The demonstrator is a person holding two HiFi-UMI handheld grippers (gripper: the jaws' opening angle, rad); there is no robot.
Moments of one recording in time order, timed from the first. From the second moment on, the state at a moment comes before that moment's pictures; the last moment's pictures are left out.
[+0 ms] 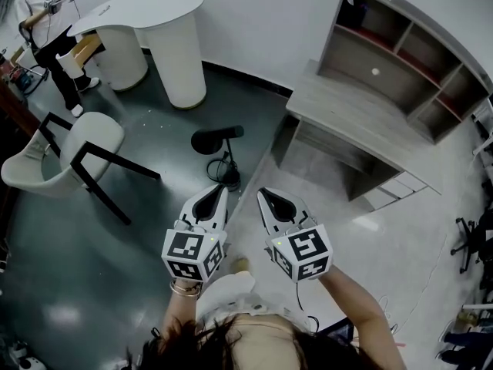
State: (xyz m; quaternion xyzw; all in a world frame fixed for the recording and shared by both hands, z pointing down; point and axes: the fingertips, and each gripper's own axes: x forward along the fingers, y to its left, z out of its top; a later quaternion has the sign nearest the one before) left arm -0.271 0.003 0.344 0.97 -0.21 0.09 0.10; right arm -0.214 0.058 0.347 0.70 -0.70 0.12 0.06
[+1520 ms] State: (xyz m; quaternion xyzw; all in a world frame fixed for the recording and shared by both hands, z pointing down) left arm -0.147 -0.107 0.400 0.92 -0.35 0.09 0.16; right arm -0.058 -0.070 0.393 0.58 -0.79 0.14 0.12
